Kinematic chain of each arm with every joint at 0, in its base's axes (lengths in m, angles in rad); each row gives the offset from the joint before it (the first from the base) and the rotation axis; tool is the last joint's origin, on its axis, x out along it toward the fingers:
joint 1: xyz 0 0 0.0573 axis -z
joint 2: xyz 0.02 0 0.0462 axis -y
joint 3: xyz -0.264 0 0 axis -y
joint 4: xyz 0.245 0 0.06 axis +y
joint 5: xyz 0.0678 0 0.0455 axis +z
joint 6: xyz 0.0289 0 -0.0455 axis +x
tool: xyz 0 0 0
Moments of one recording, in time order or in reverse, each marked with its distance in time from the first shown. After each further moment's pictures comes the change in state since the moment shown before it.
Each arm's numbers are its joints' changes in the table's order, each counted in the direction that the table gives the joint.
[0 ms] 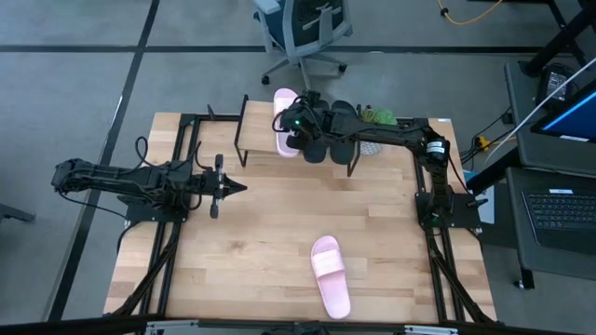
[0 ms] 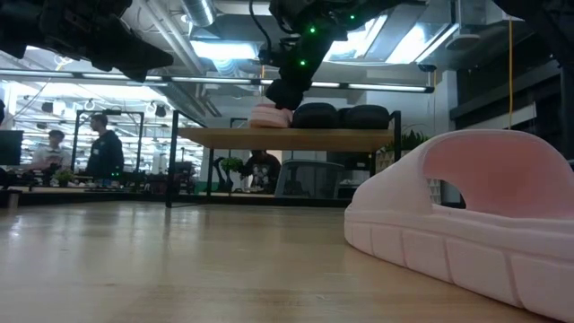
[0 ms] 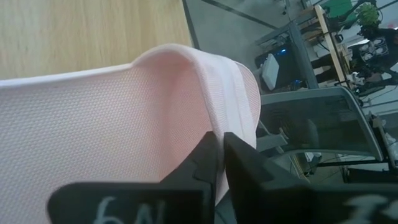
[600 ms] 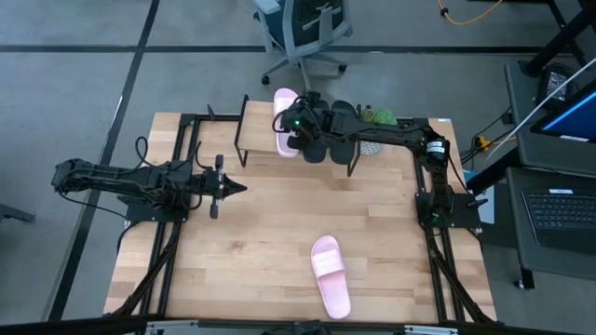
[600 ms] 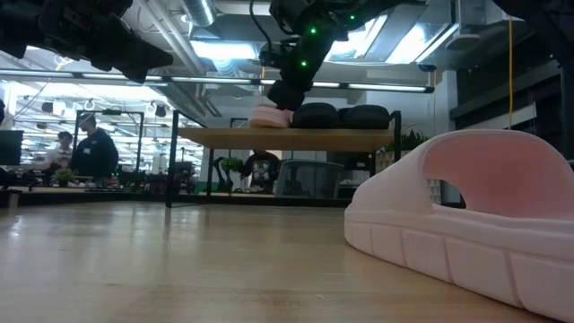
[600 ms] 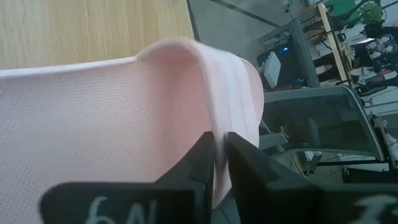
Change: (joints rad) left arm 0.000 0.000 0.000 0.000 -0.008 -0.023; right arm 0.003 0.000 0.000 0.017 0.002 -0.002
